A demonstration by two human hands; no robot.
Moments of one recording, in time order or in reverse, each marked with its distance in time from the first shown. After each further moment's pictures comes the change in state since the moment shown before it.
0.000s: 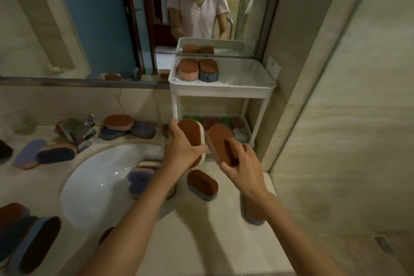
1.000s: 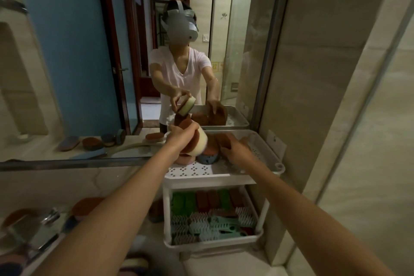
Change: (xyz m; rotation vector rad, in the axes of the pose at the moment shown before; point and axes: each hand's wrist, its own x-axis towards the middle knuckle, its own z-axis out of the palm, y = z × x) left_hand 0.222 0.115 -0.045 -0.283 -0.064 -0.060; right_hand 0.285 -0.010 -0.034 -0.093 -0.057 0.109
